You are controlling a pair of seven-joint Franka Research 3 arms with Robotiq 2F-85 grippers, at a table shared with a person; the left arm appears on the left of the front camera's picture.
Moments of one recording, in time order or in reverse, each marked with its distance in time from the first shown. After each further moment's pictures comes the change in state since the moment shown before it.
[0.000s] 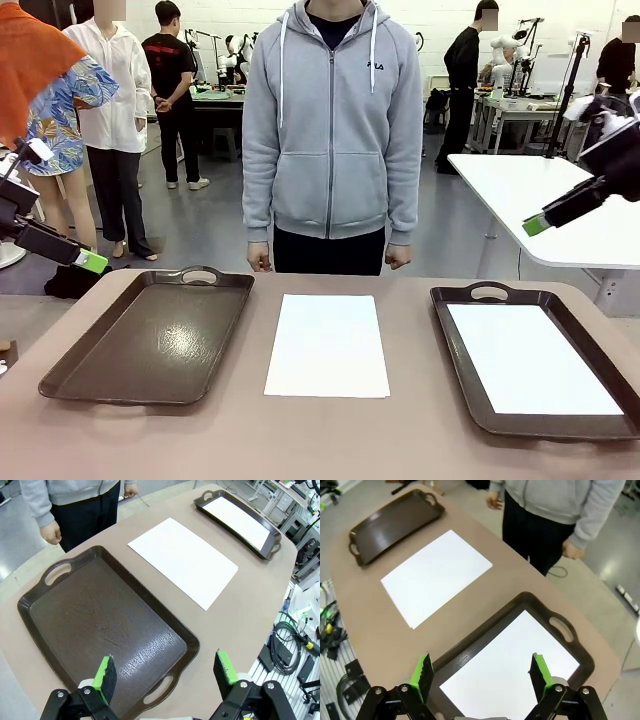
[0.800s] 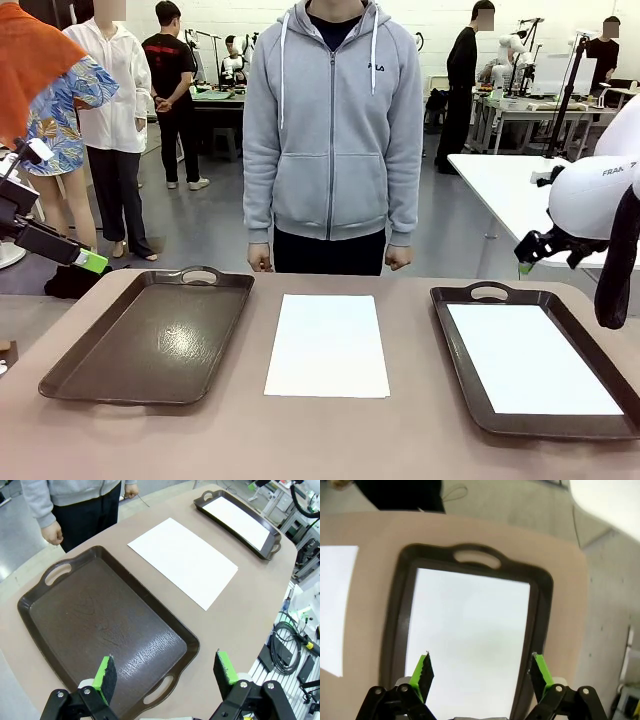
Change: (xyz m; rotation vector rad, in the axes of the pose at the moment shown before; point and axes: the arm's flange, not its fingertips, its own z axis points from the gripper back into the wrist) left arm 0.000 0.000 0.000 0.000 0.000 0.000; right arm -0.013 -0.045 -0.104 -0.464 0.293 -0.500
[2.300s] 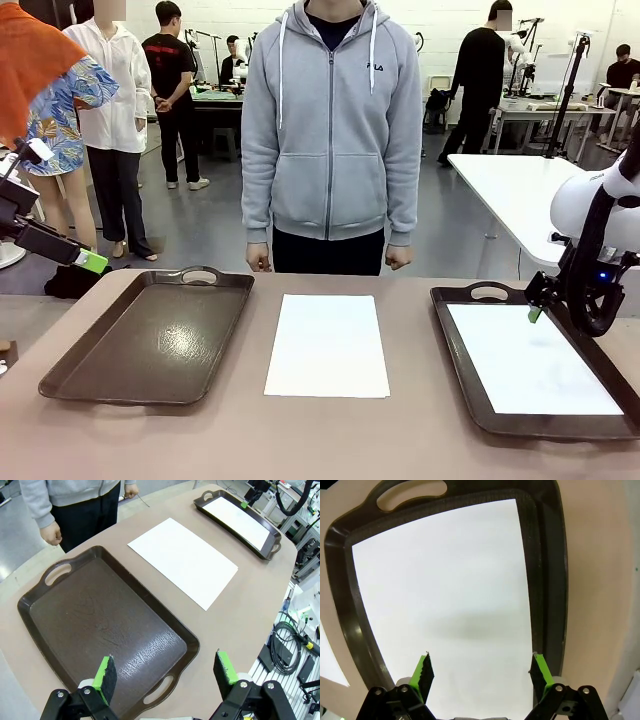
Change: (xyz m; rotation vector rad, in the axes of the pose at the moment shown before) left arm 0.000 0.000 0.000 0.000 0.000 0.000; right arm -0.024 -0.067 -0.120 0.122 0.407 -0.365
